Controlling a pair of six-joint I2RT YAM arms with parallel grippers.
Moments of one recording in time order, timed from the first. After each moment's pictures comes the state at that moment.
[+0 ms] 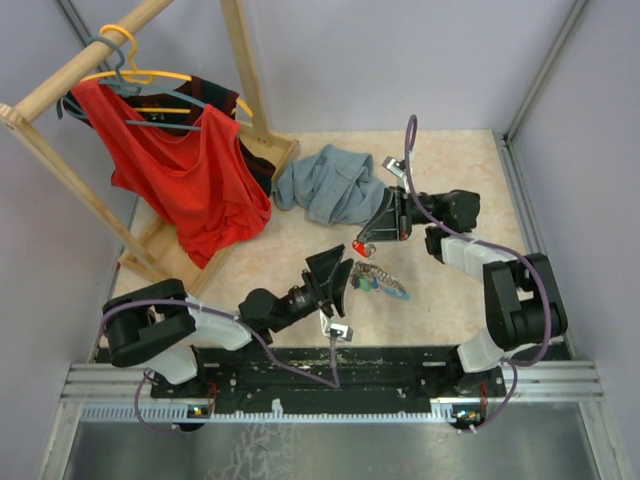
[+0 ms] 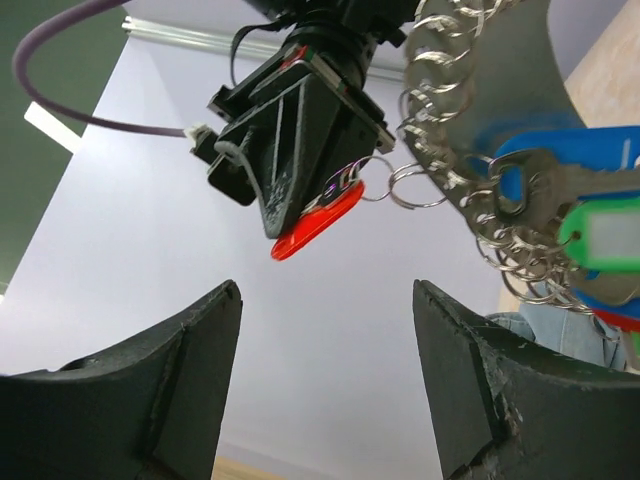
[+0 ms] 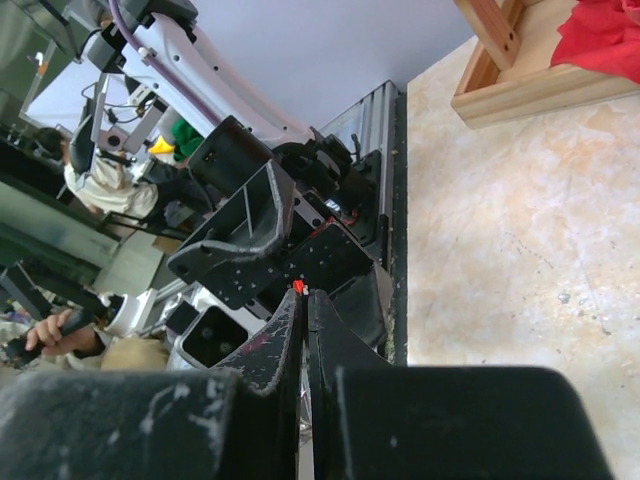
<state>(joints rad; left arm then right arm) -1.17 1.56 0.39 1.47 -0.03 1.54 0.22 1.51 0.77 1.36 -1.49 1.35</state>
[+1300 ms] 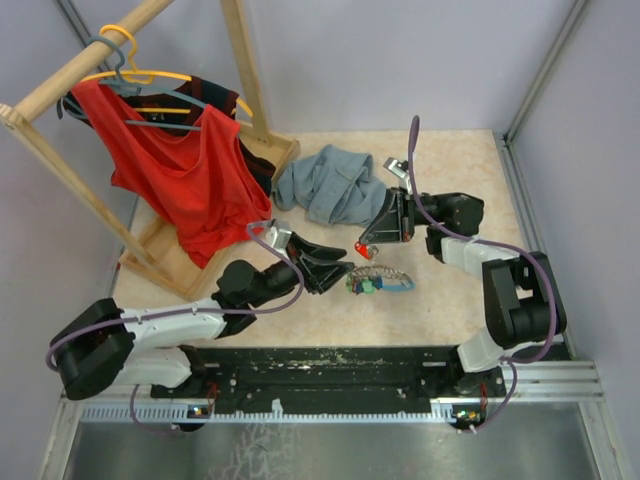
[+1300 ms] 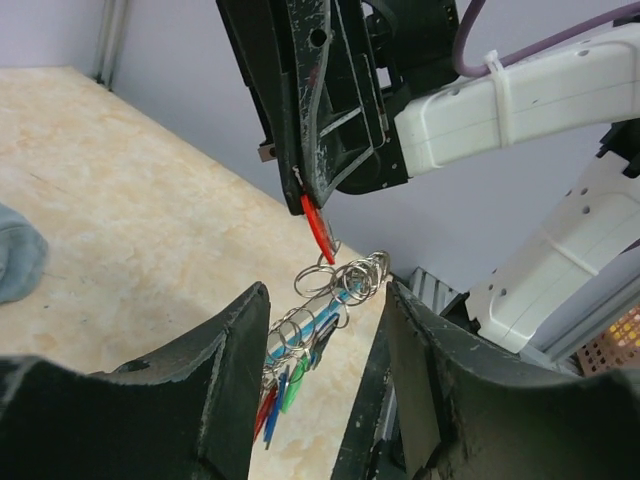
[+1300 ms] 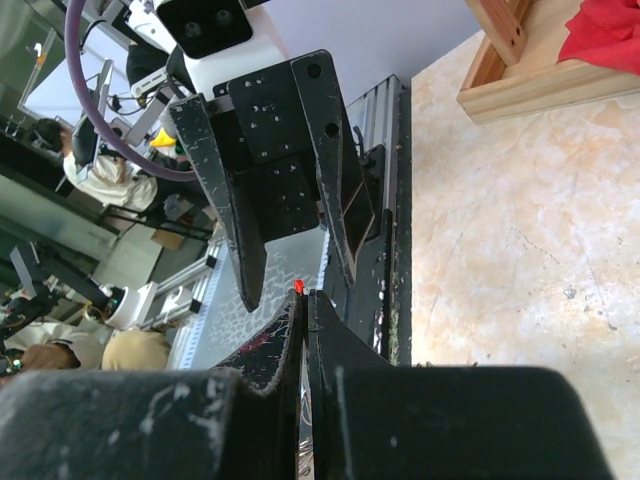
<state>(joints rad) -0.98 1.23 0.46 1.04 0.13 -0.51 0.21 1.54 0.77 1.56 -1.52 1.52</state>
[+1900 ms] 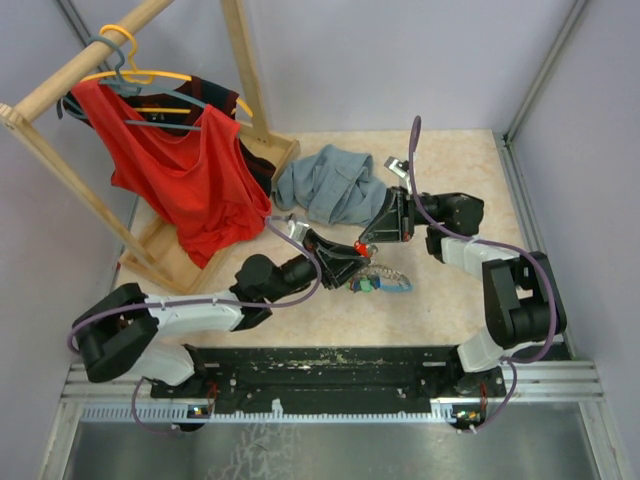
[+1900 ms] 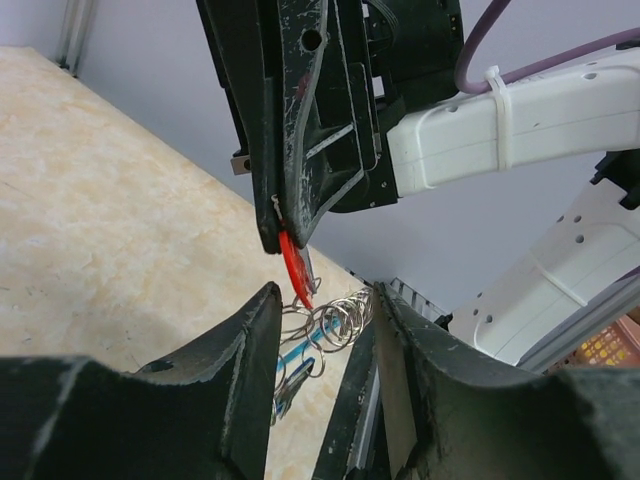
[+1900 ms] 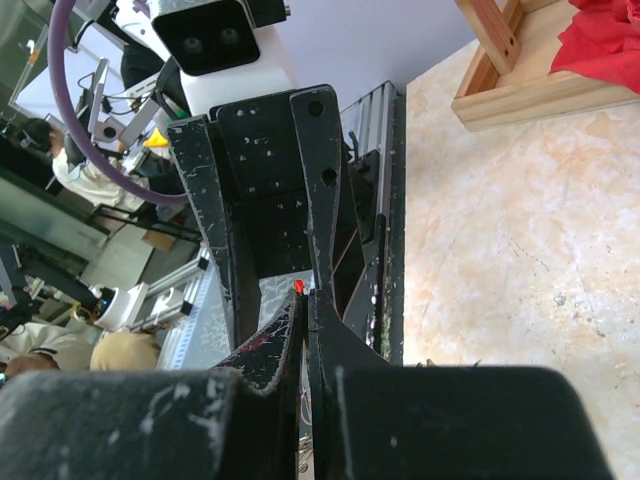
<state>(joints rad) -1.01 1.38 0.55 1.12 0.10 -0.60 0.21 1.54 0.77 1.56 -1.51 1.50</state>
